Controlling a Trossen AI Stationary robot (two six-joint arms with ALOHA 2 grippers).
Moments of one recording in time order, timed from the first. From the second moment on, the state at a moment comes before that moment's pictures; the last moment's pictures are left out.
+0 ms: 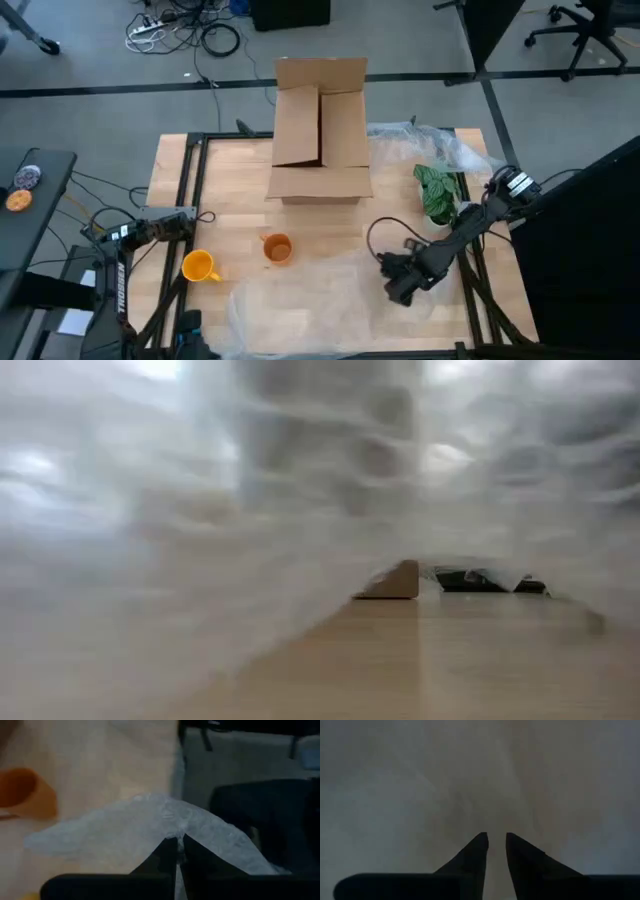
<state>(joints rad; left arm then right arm) -1.24 1.92 2.10 -1.48 -0.73 -1.32 0.67 1.63 0.91 -0.80 0.12 1.09</state>
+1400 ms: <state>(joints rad) -1.16 1.93 2.00 -1.53 -0.59 -1.37 0.49 1.81 1.15 0.36 0.47 0.09</state>
